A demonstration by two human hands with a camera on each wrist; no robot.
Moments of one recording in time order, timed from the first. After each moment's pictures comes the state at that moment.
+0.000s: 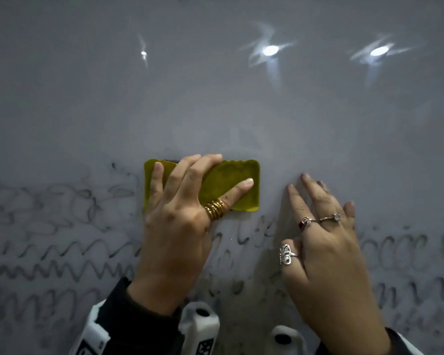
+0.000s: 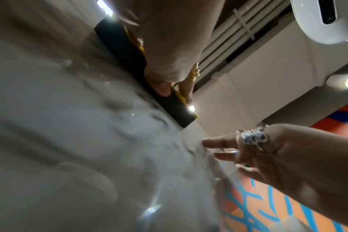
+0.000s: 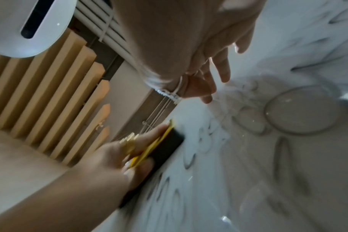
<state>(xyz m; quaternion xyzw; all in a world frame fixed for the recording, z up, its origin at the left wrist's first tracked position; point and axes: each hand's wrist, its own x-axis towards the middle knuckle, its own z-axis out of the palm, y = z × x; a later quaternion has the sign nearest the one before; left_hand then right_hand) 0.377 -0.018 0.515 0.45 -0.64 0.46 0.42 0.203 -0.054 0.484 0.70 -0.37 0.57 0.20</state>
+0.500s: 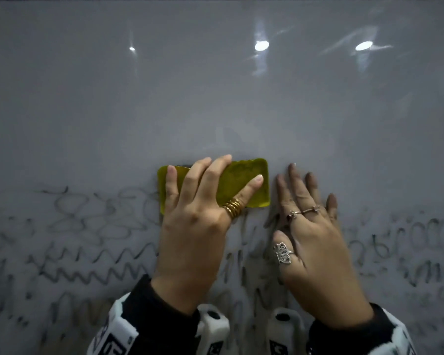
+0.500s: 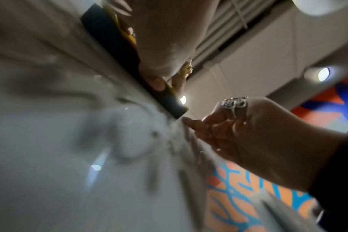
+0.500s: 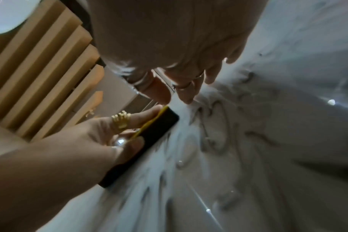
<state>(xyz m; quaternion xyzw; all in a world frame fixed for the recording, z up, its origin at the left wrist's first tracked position) 0.448 0.008 0.516 0.46 -0.64 0.48 0.37 0.289 -0.021 0.486 0.74 -0.37 0.54 0.16</state>
